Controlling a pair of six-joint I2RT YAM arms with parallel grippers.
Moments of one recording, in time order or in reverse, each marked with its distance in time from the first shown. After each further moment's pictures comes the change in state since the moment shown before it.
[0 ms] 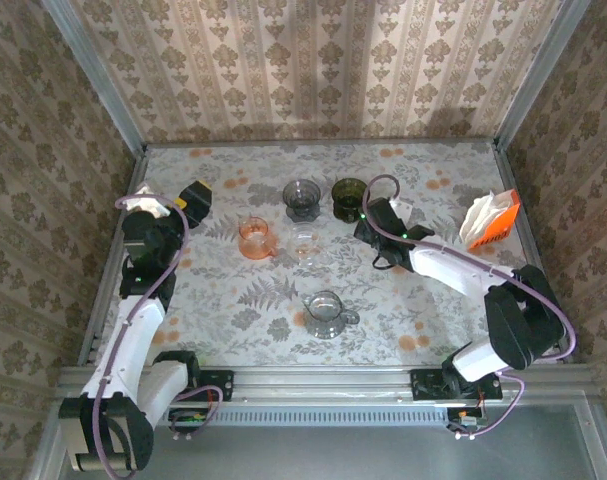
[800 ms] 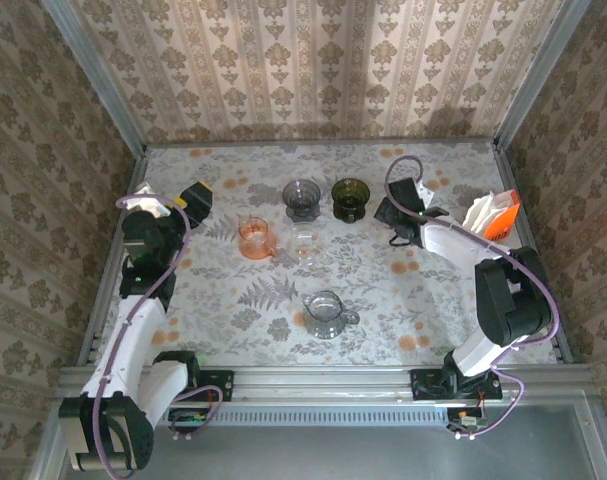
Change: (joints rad) left arm 0.000 0.003 0.000 -0.001 0.000 0.036; right arm -0.250 0.108 0.086 0.034 -0.089 -0.090
